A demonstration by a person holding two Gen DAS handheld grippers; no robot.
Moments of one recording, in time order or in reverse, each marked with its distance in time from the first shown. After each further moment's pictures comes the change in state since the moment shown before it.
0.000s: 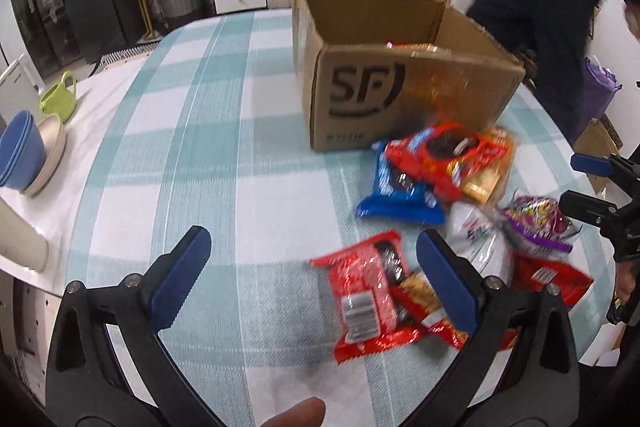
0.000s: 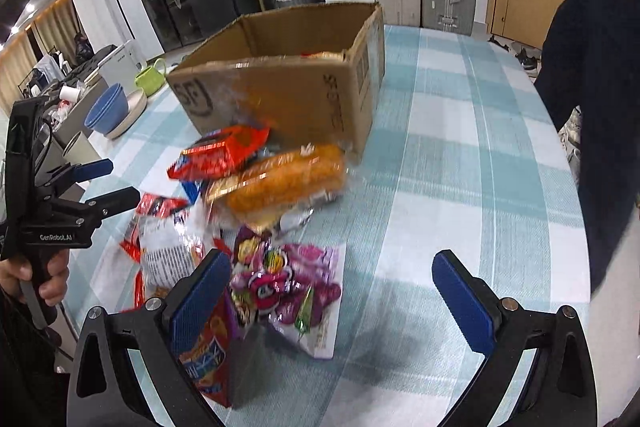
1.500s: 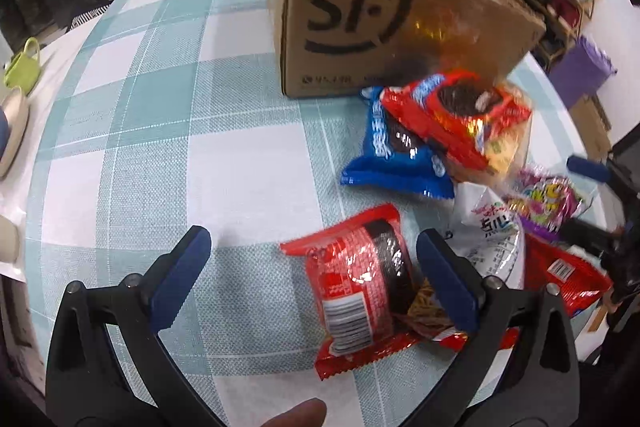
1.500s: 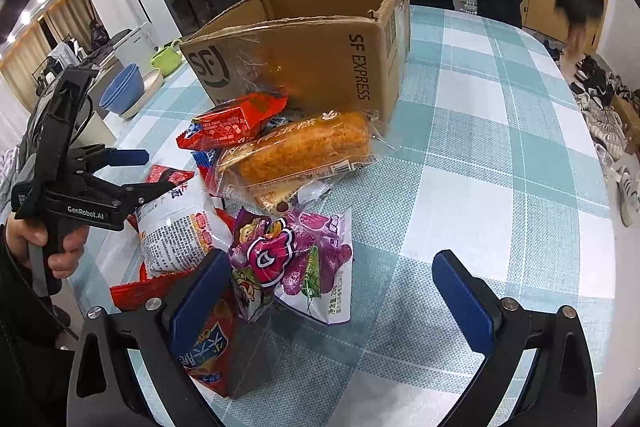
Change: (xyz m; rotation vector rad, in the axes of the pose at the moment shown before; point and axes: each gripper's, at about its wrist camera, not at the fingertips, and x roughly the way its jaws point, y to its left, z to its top) left arm 0.060 -0.001 0.004 0.013 0.202 -0.069; right arm 0.014 0.008 -0.010 -0.030 0.051 0.068
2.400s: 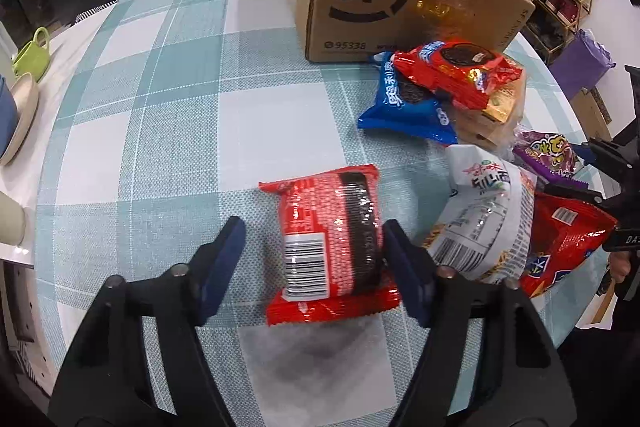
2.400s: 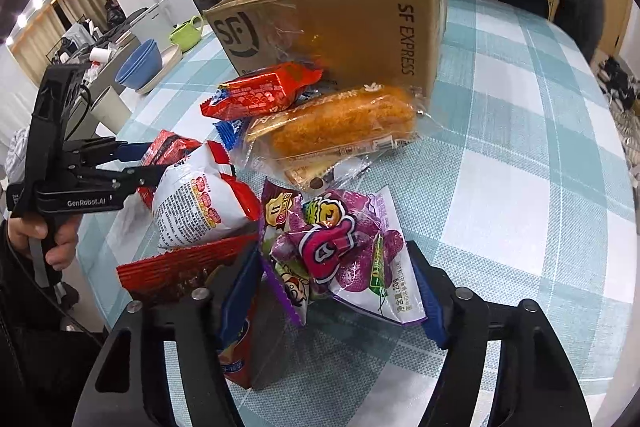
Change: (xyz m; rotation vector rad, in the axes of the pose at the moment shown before) left arm -0.022 0.010 -0.041 -0.003 -0.007 -0.006; right arm 0.013 0.019 -0.006 -0.051 0.068 0.059
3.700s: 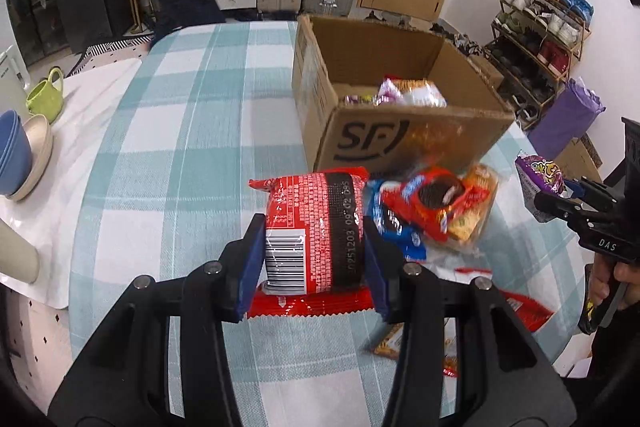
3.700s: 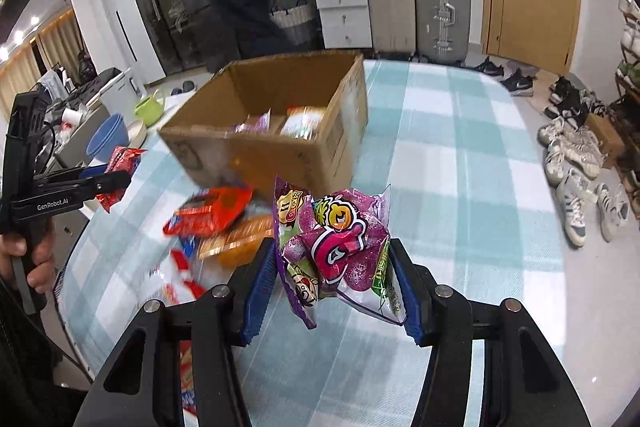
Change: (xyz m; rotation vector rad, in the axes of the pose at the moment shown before) left arm -0.062 0.012 0.053 -0.041 -0.217 -0.020; right arm -0.060 -0.043 0.041 0.086 -0.230 -0.132
